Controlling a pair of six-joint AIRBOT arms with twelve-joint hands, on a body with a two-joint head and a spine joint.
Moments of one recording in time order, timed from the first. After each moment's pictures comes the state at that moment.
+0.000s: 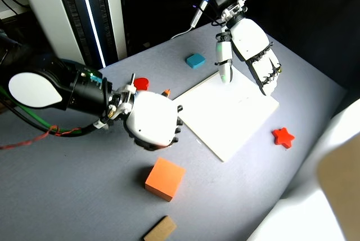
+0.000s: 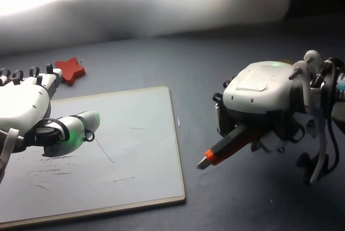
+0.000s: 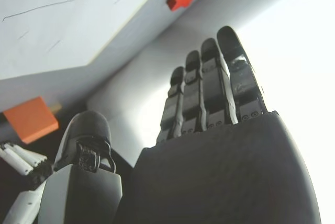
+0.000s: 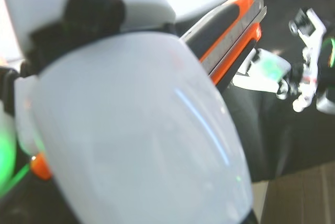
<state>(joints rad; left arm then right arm) 0.61 -0.86 0.62 -1.32 -1.12 1.95 -0.41 -1.17 1.13 -0.45 0.12 -0.60</state>
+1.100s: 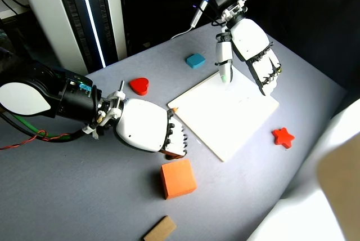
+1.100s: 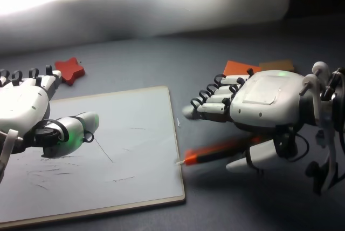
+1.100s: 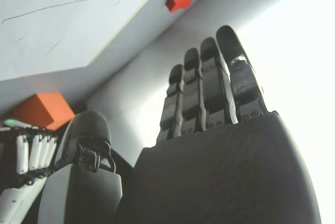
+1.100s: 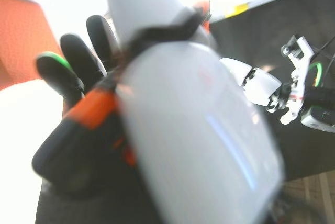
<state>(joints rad) 0.62 -0.86 0.62 -1.32 -1.12 1.94 -0.45 -1.13 1.08 -0.45 0.17 -0.65</state>
